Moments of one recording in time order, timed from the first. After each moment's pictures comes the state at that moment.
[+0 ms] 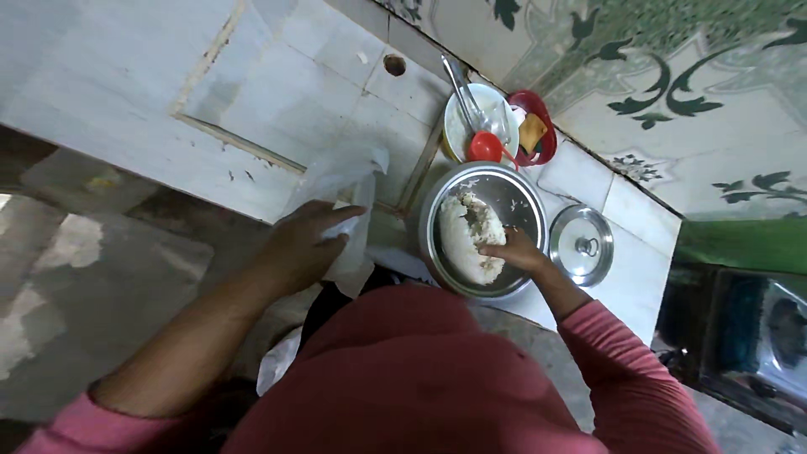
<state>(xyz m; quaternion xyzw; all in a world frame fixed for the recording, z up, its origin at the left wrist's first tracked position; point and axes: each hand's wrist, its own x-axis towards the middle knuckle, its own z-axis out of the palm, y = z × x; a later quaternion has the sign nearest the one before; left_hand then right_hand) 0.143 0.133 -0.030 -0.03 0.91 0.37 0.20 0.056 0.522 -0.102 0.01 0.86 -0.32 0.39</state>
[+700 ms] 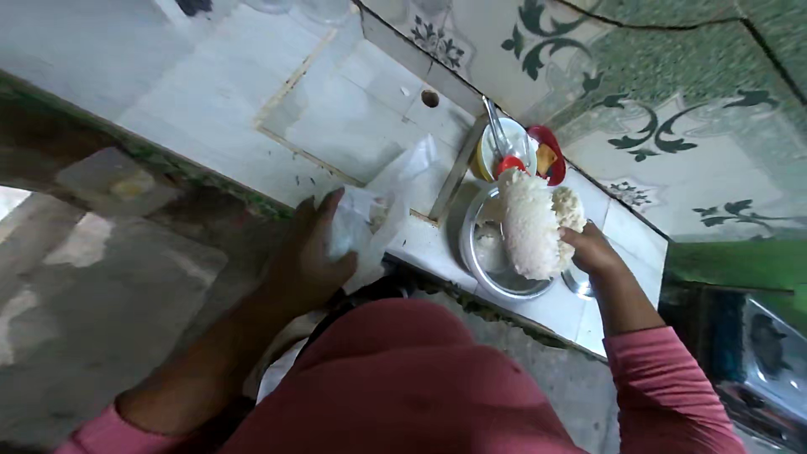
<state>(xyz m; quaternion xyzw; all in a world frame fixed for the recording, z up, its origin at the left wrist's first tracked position) 0.217 0.055 -0.023 -0.09 0.90 0.43 0.05 0.079 0.473 0.011 0.08 0.84 -0.49 0.20</state>
